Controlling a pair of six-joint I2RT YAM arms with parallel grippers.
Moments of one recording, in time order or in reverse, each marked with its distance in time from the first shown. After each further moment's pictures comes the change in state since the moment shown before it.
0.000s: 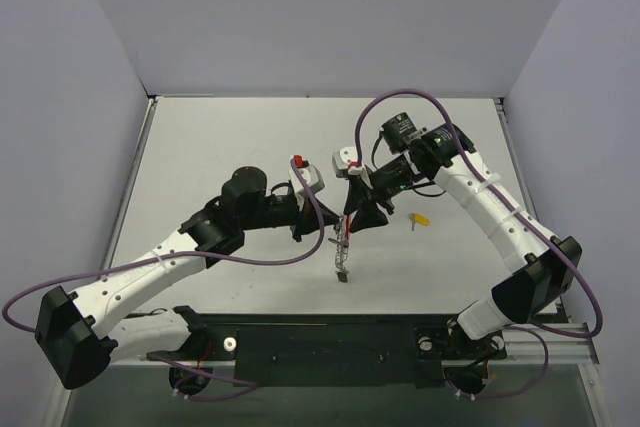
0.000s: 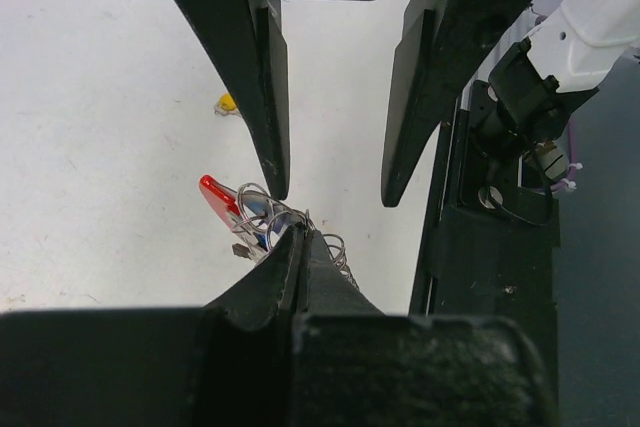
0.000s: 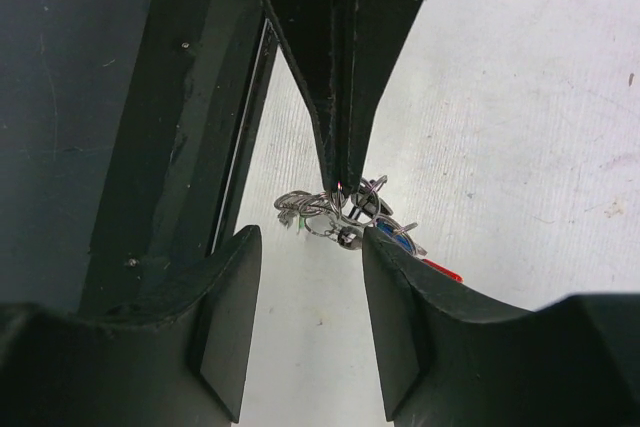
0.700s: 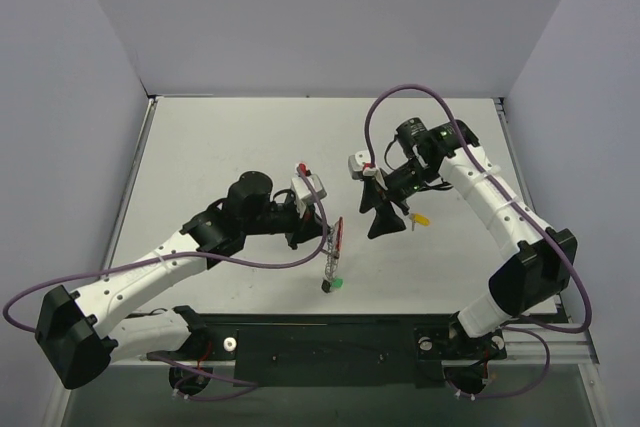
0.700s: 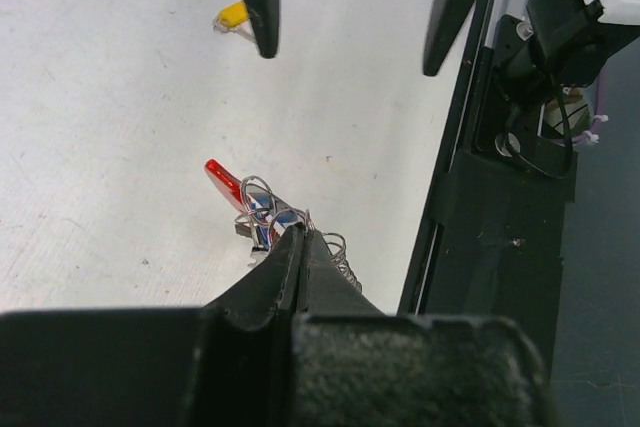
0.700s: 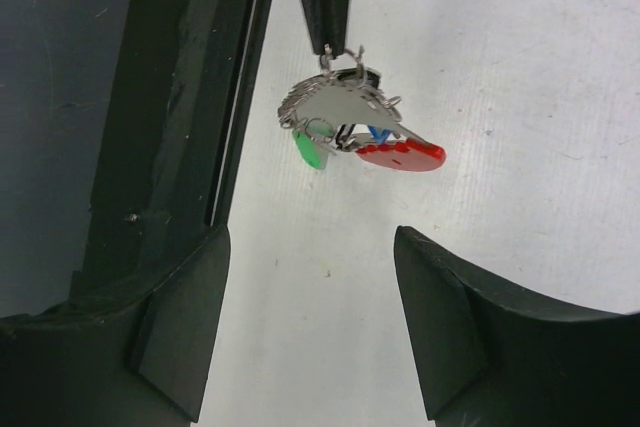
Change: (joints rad) left arm 0.002 0.000 -0.023 -0.135 -0.031 0.022; right arm -0.124 0.027 -0.050 -0.103 0.013 -0.150
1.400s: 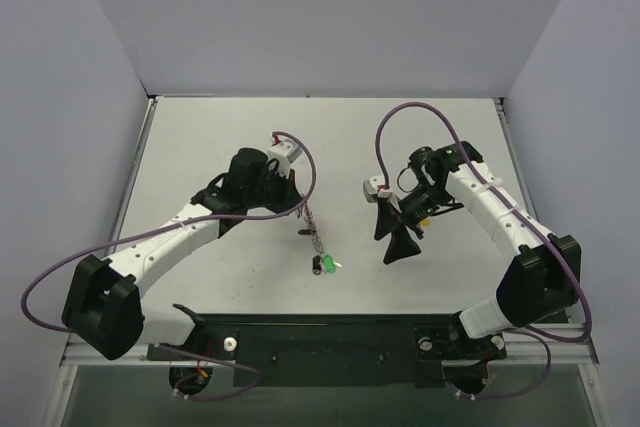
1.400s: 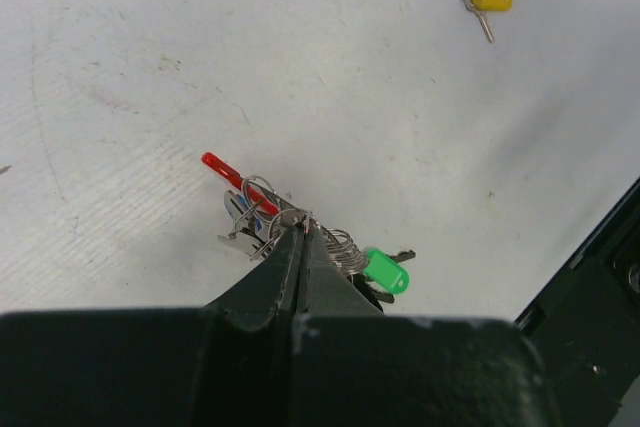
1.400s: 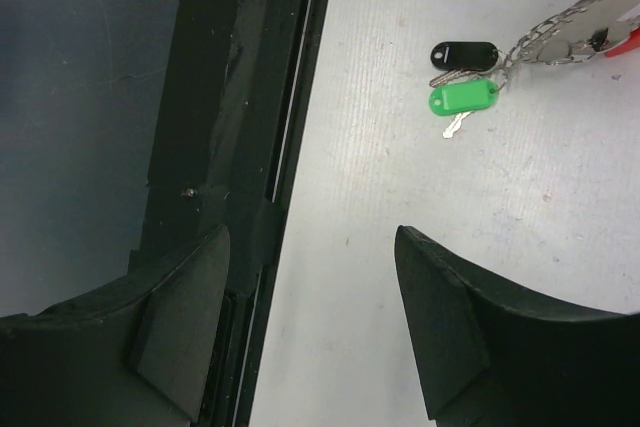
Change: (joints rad) left arm 0.224 0.191 0.038 -0.057 -0.194 -0.198; right arm -0.075 -0.071 -0.263 -0.077 -0.031 -0.150
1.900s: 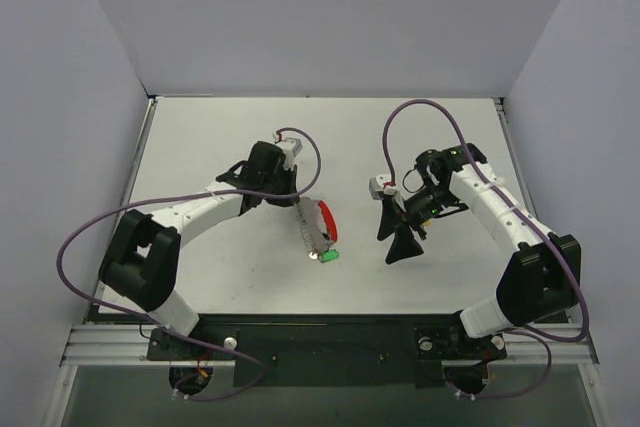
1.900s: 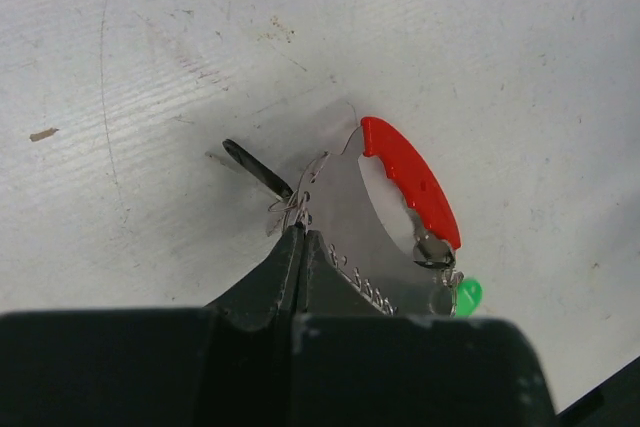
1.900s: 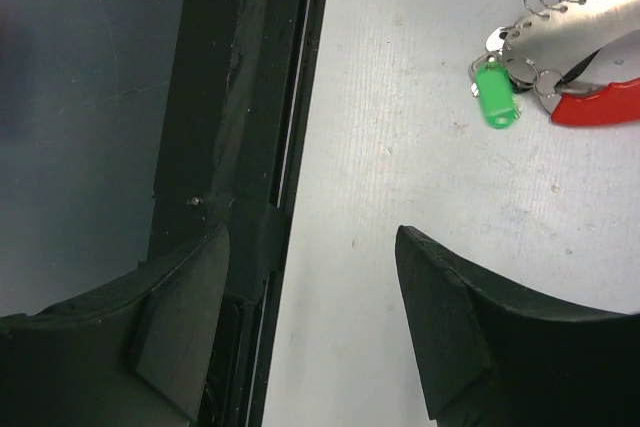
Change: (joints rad) left arm 0.051 0.295 0.127 -0.016 -0.147 -0.077; right arm -0.053 0.000 -0.048 -0.001 -0.037 -0.017
